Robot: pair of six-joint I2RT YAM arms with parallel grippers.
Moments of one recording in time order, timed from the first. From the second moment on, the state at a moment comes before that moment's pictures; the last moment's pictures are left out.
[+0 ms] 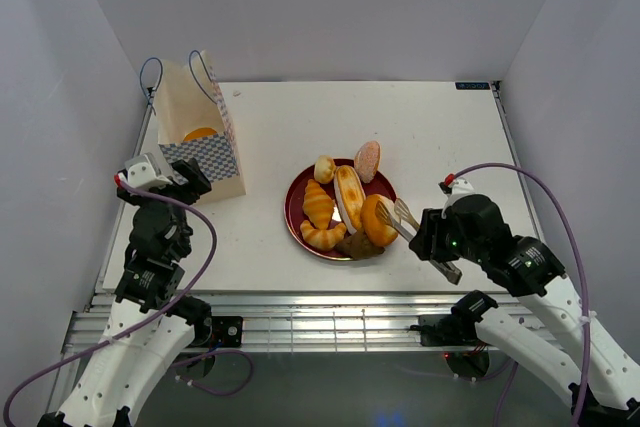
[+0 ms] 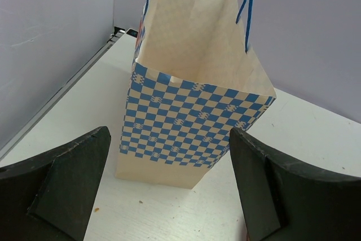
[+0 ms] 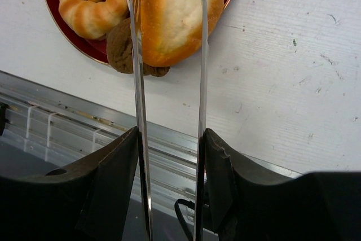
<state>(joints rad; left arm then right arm) -0.36 0.49 0.65 -0.12 -0.64 -0.23 0.64 0.61 0.83 -0.97 0.03 0.46</state>
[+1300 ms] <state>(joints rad) -0.36 0.50 0.65 -0.13 -0.61 -0.24 0.64 0.73 0.81 -0.91 0.00 0.43</state>
